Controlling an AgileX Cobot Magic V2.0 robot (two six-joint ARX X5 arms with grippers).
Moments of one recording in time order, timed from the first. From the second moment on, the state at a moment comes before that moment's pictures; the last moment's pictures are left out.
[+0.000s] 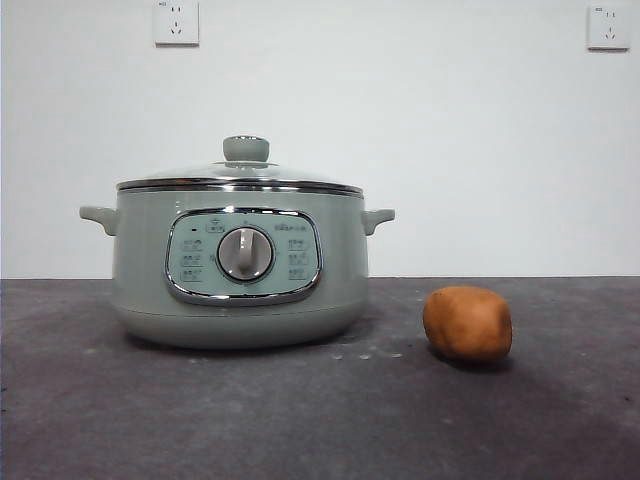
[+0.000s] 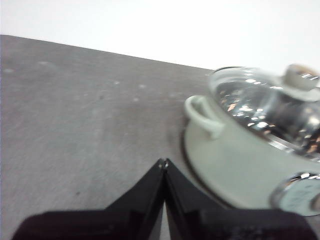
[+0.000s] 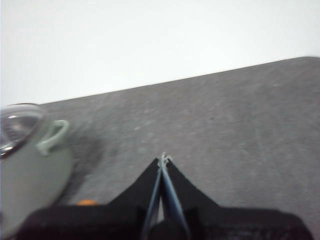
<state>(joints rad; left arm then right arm) 0.13 0.21 0.34 -0.35 0.24 -0.18 0.05 0.24 0.36 -0.26 -0.08 0.18</state>
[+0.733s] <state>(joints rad) 0.05 0.59 1.03 -0.75 0.42 -0.04 0.05 0.73 1.13 -0.85 -0.26 -0.07</state>
